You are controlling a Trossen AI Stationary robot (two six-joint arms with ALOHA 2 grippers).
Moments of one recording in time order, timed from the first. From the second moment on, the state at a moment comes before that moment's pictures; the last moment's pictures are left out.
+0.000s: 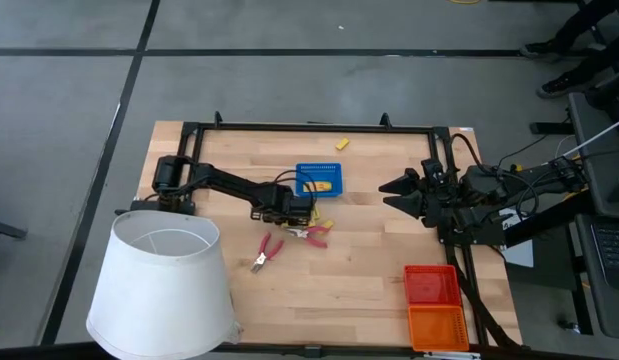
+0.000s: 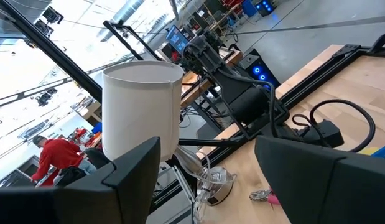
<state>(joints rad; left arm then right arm) 0.00 1.95 1.20 -0.77 -0.13 -1.48 0.31 0.74 0.75 0.00 0.28 0.75</state>
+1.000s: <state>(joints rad) 0.00 1.82 1.23 -0.88 -0.36 -1.46 0.31 0.74 0.75 0.01 0.31 0.76</state>
